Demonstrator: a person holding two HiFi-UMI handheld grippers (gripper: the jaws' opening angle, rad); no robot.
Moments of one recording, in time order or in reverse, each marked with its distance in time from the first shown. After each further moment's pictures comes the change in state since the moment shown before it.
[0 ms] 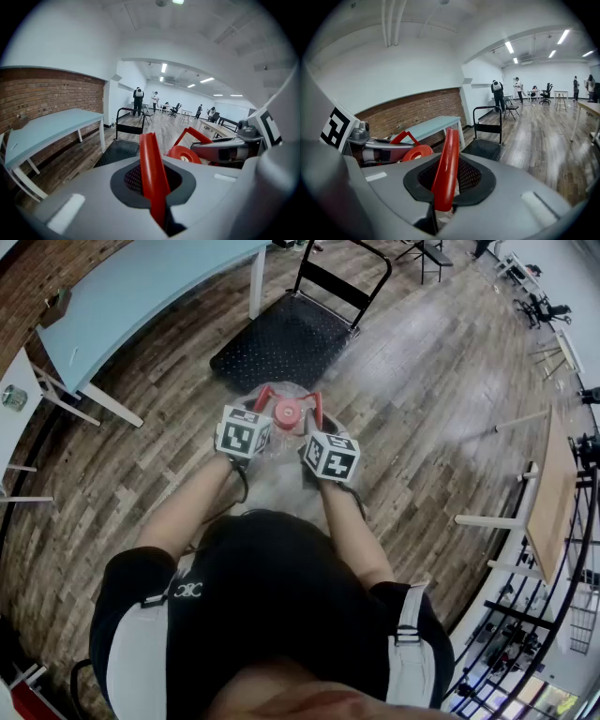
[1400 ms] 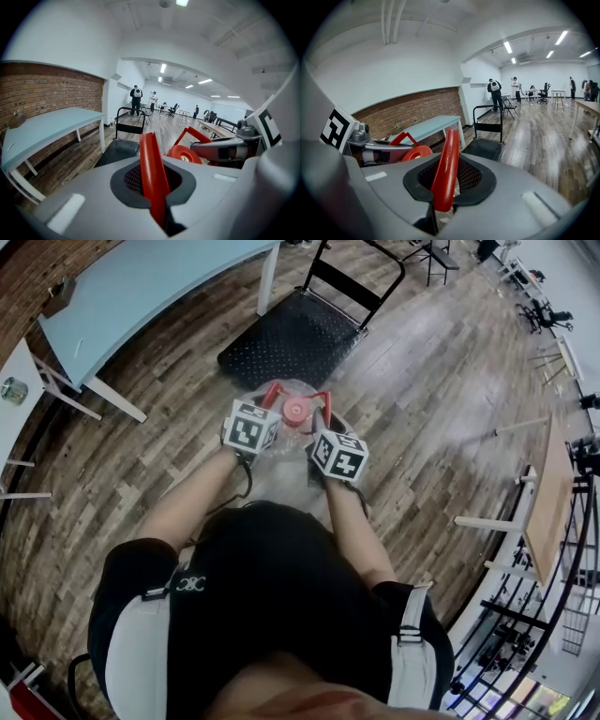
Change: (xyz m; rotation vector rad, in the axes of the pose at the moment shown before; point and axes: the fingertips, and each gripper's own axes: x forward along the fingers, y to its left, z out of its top) left arm 0.000 0.045 -0.003 0.003 -0.002 -0.042; right arm 0.031 0.031 0.001 0.015 -0.007 -0.030
